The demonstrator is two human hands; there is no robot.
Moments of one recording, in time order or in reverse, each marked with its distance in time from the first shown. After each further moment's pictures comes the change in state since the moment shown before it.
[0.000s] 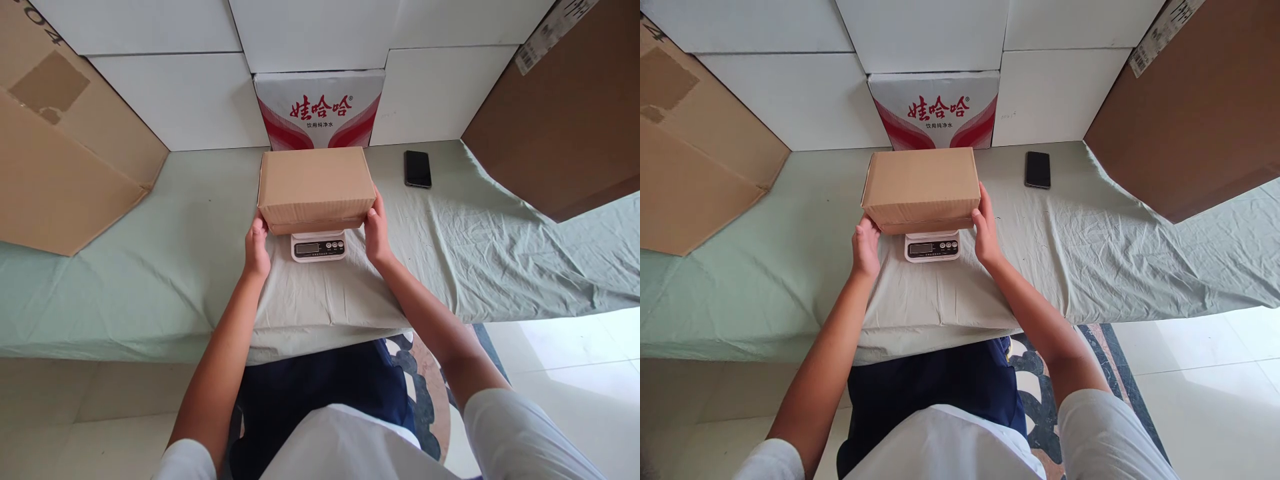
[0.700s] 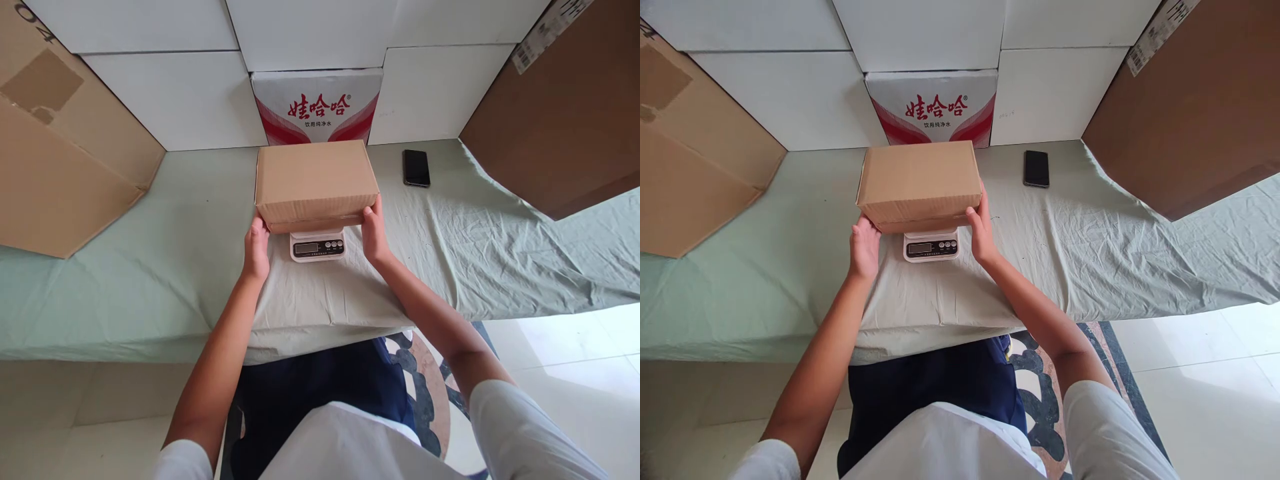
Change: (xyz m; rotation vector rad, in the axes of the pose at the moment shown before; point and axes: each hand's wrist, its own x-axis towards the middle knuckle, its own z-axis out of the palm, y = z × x) left_hand -0.002 0.023 0.009 -0.081 -0.078 -0.029; right_hand 0.001 -0.016 0.011 0.003 -0.001 -0.028
